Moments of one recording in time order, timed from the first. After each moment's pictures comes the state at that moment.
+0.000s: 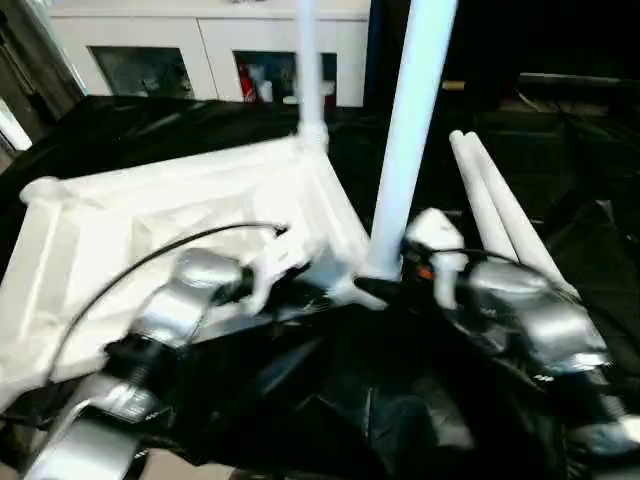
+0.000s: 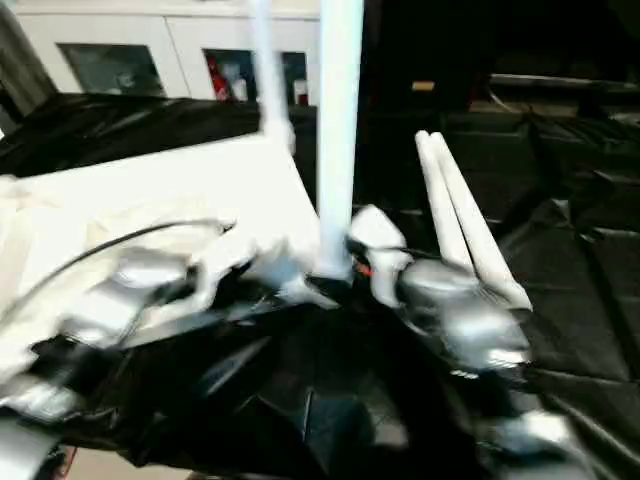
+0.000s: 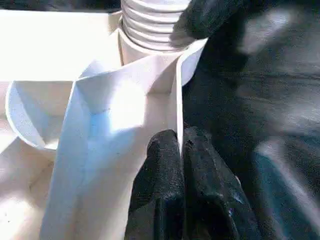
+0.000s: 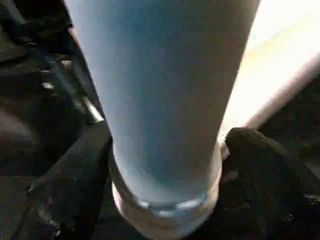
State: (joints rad) left arm -0.56 0.40 -0.30 0.44 -0.04 0.19 -1.24; right arm -0.43 -0.44 0.19 0.16 0.19 0.40 0.98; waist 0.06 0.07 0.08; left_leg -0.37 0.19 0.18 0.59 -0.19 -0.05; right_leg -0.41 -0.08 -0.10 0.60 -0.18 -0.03
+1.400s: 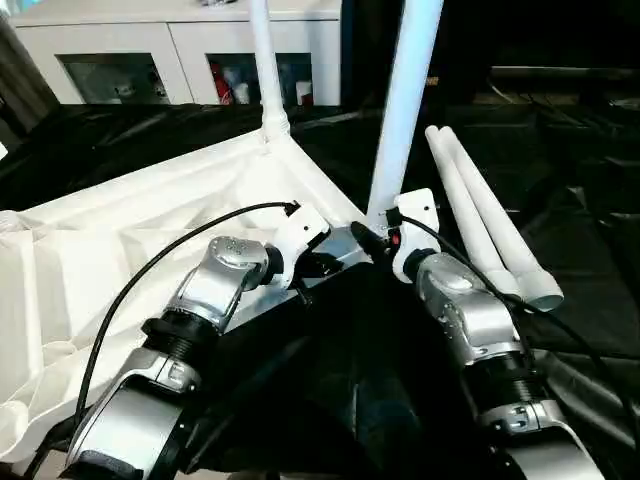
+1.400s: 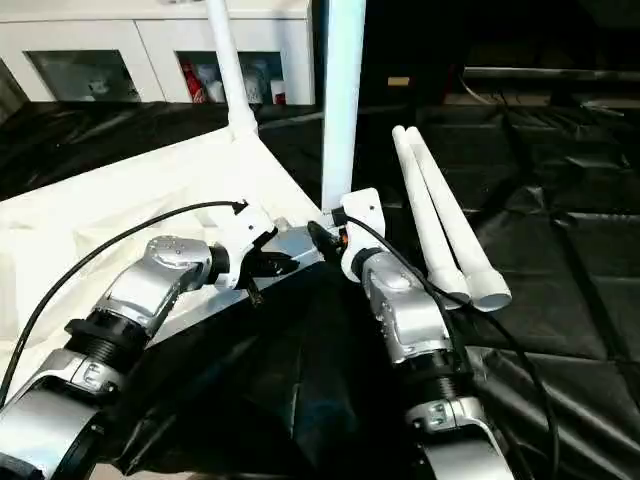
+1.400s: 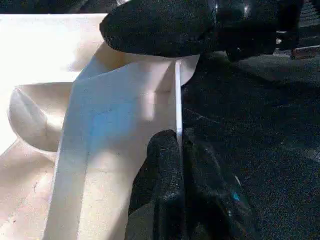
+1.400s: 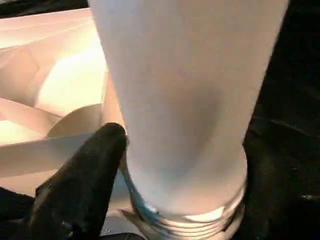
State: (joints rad) left arm -0.70 0.20 -0.25 0.59 0.03 0.35 -0.87; right arm -0.53 -0.03 0.04 0.43 0.07 0.34 0.28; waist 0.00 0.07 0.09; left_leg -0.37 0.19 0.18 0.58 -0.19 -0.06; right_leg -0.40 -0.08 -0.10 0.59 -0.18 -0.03
